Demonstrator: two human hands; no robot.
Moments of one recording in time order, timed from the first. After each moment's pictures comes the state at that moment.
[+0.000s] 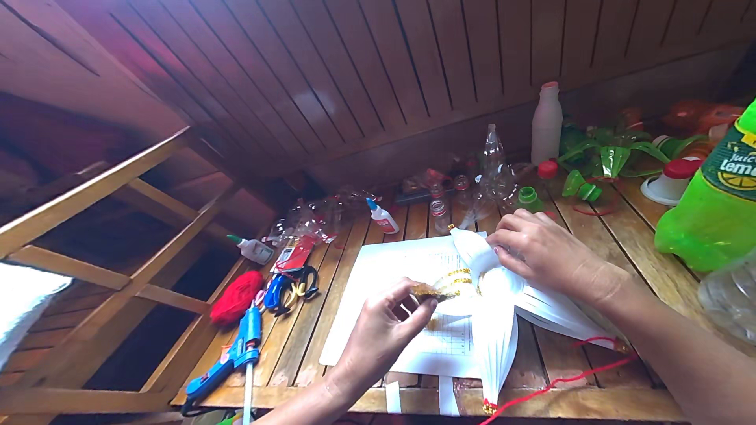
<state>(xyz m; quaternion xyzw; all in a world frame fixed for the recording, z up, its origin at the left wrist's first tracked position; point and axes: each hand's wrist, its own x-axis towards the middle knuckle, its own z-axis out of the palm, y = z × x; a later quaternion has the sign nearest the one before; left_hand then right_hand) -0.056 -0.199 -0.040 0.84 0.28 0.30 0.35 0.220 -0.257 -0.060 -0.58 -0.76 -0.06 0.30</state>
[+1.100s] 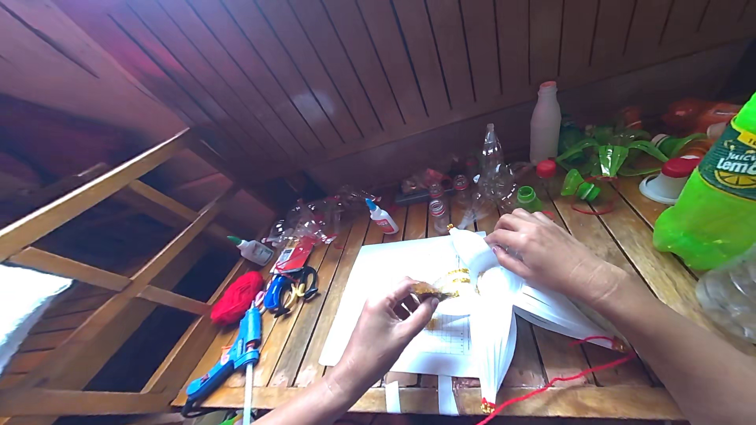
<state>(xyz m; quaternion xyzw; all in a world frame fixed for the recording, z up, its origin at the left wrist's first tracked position) -0.053 -0.200 -0.039 0.84 0.29 0.30 0.35 0.220 -0.255 -0.063 -0.57 -0.75 -0.08 0.31</state>
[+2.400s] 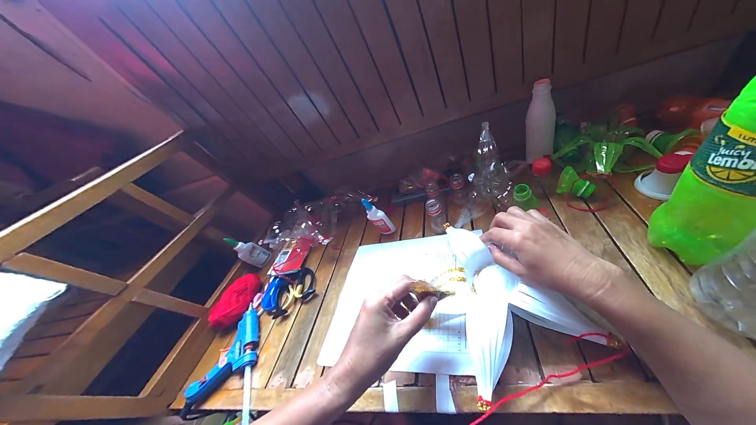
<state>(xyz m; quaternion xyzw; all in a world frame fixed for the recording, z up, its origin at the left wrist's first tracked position) -0.050 -0.202 -0.039 0.84 0.29 0.30 0.34 0.219 -0.256 -0.060 -0.57 -0.76 -0.07 0.31</state>
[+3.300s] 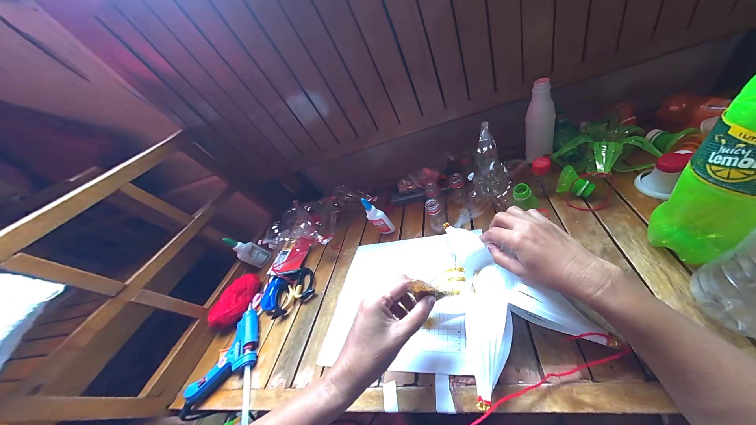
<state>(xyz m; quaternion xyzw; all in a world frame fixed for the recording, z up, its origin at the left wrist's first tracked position) -0.050 -0.202 -0.039 0.84 0.29 0.31 0.34 0.219 -0.255 -0.062 -0.57 -0.76 -0.08 0.31</state>
